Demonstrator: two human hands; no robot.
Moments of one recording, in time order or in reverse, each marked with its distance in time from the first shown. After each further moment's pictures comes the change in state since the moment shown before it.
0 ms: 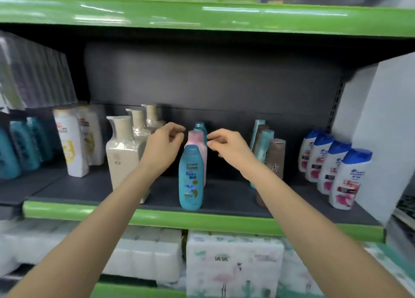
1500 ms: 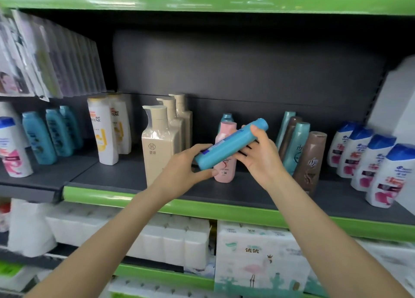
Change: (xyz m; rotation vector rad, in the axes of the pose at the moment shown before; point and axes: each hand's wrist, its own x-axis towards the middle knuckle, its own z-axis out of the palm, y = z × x) left_hand -0.054 -0.046 -0.032 0.028 -0.318 0.115; right_hand -0.027 -0.012 0.043 1.027 0.098 0.249
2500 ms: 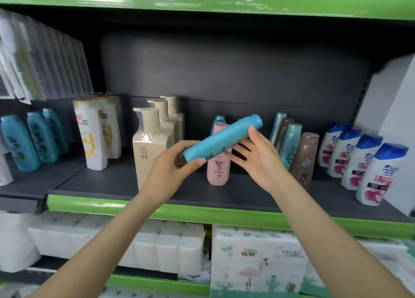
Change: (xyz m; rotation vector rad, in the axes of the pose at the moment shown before) left_hand -0.004 0.000 -0.006 -0.395 0.124 -0.013; right_hand -0.003 -0.005 -0.012 -0.056 -0.194 -0.059
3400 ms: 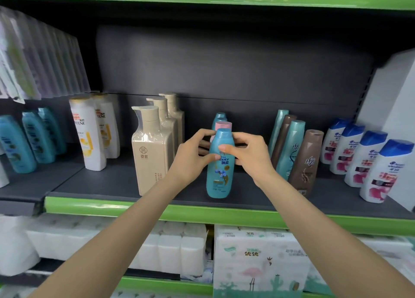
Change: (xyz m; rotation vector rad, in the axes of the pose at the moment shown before) left_hand 0.048 -0.022 0.030 0.105 -0.054 0.018; right_hand 0.023 0.024 0.001 -0.831 0.192 -0.173
